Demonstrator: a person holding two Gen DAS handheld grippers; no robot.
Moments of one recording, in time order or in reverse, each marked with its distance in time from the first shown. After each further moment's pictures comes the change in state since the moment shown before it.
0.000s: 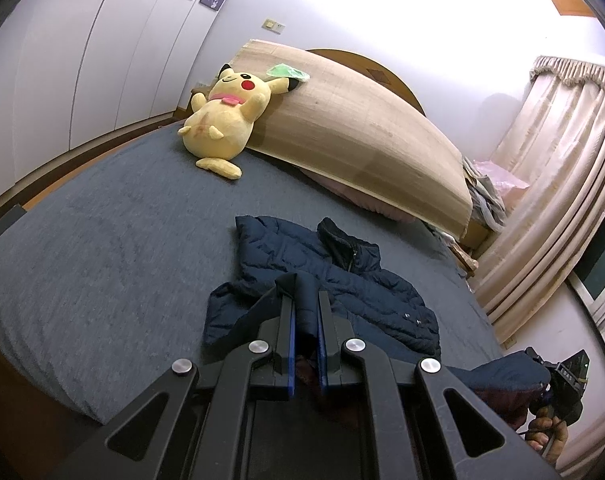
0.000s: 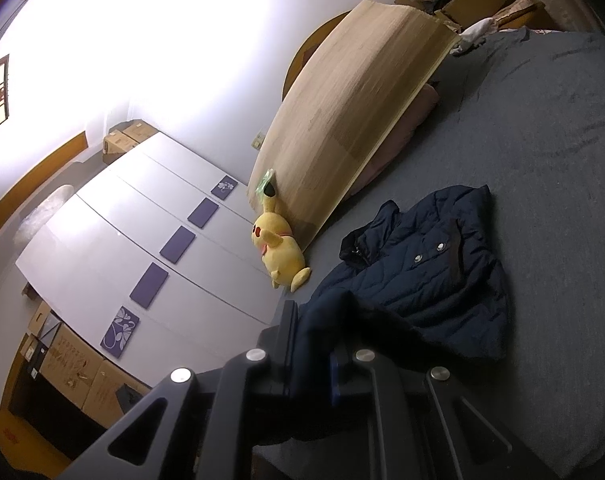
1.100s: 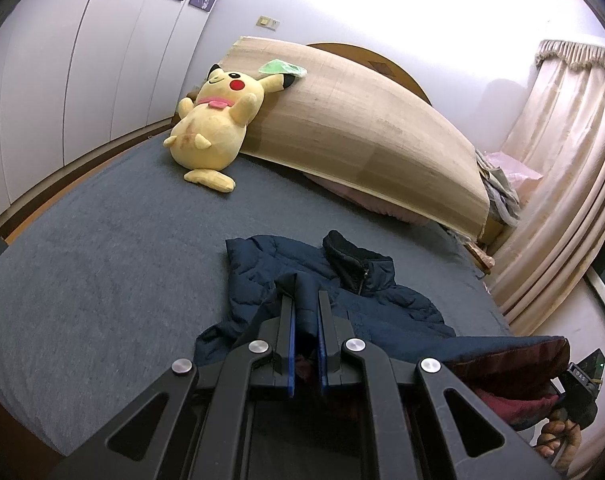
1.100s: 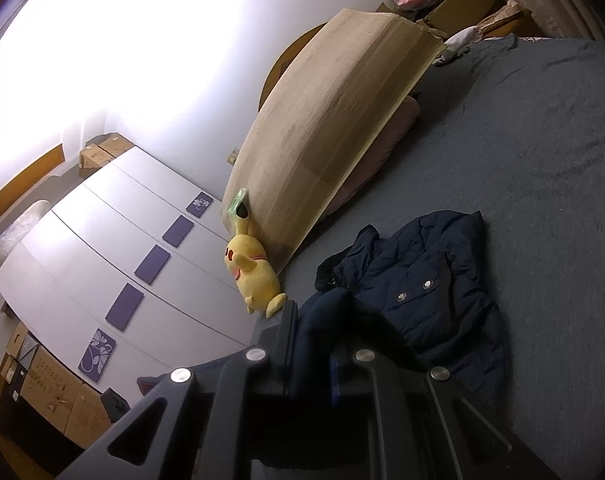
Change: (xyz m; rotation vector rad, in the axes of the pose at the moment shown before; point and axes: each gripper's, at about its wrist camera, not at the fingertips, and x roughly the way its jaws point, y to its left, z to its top) left arm 0.064 -0.019 0.039 0.045 0.012 0.048; right arm 0.044 -0.012 0.033 0.020 -0.056 -0.094
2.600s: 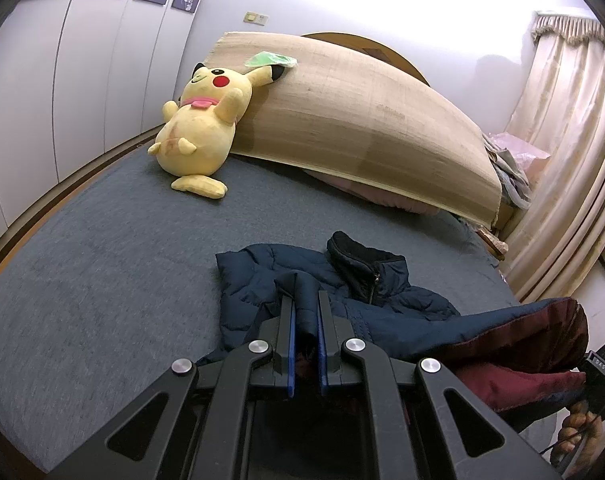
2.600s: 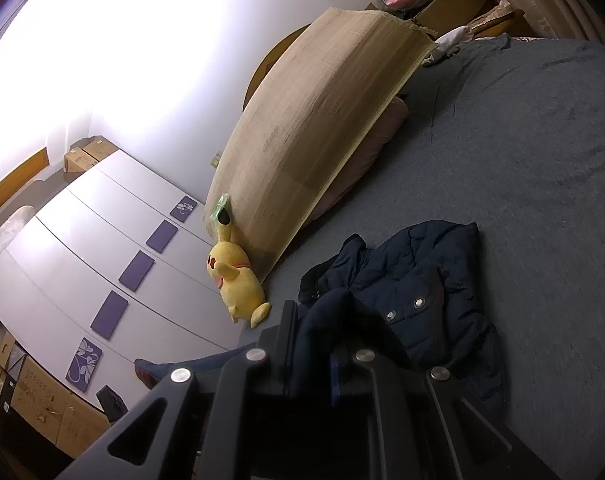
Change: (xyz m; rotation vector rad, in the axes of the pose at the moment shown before) left arm 0.046 -0.011 0.019 0.074 0.024 0.030; right arm 0.025 -0.005 0.013 0.014 -0.013 -0.060
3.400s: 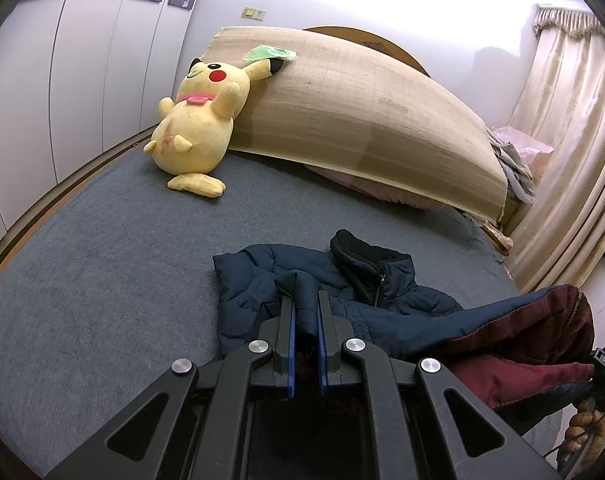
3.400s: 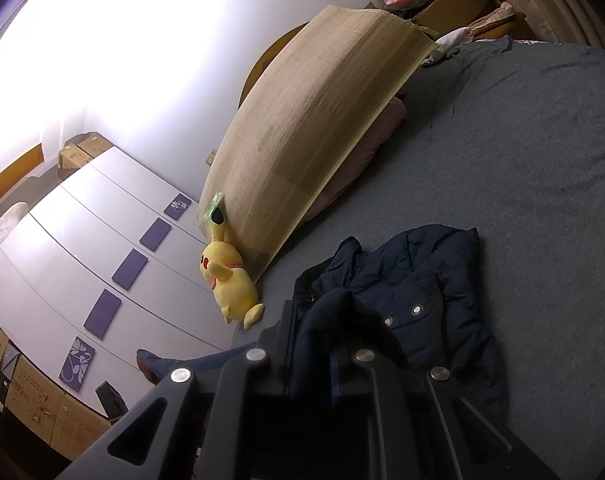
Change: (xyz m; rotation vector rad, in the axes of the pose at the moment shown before) left arm 0.019 -0.001 0.005 0.013 0.017 0.010; right arm 0.008 0.004 0.003 -0.006 0.000 -0.028
